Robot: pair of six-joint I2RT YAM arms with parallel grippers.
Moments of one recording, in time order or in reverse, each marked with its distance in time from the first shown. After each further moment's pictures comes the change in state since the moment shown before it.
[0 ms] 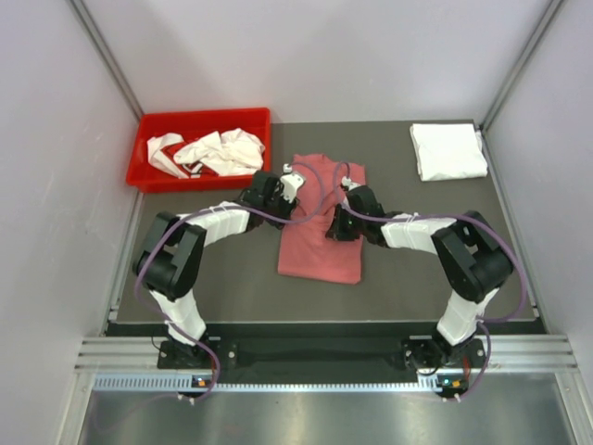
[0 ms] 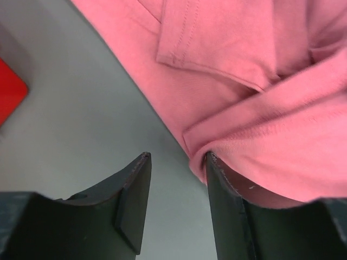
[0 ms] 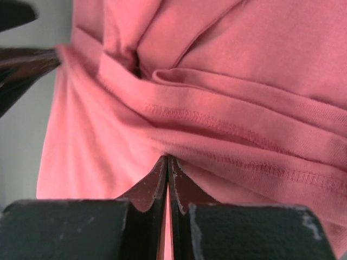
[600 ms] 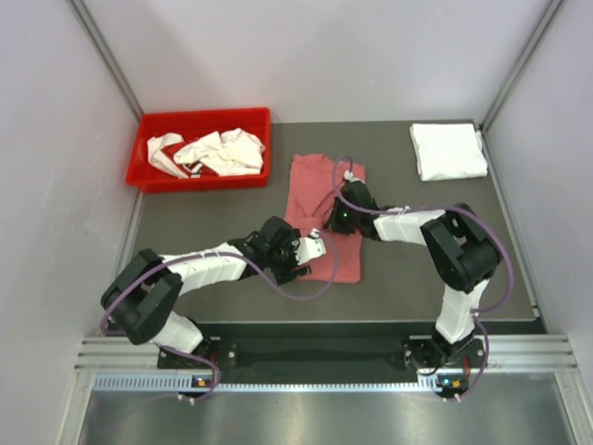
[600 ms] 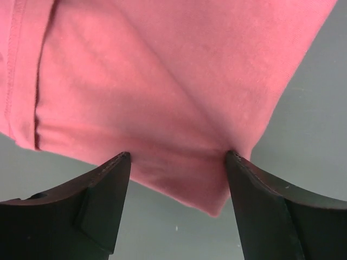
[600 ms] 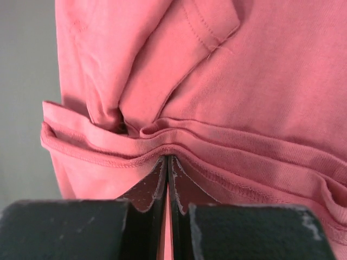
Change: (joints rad) left arm -0.273 -0.319 -0.345 -0.096 0.057 0.298; right arm -0.003 0.103 0.093 0.008 0.109 0.122
